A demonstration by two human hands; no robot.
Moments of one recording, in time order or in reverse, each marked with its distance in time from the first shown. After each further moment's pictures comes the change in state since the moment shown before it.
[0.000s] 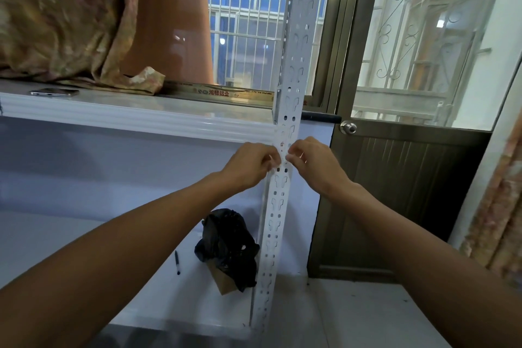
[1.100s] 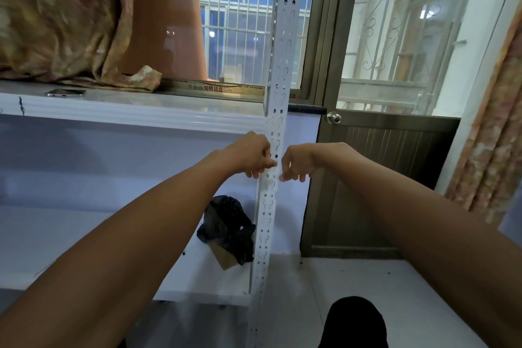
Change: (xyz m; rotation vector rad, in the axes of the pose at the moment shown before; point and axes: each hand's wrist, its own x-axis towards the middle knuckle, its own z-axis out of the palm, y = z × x) left_hand -0.021 0.048 -0.030 0.080 -0.273 -0.097; right_hand -0.010 -0.055 -0.057 -0.183 -0.909 0.197
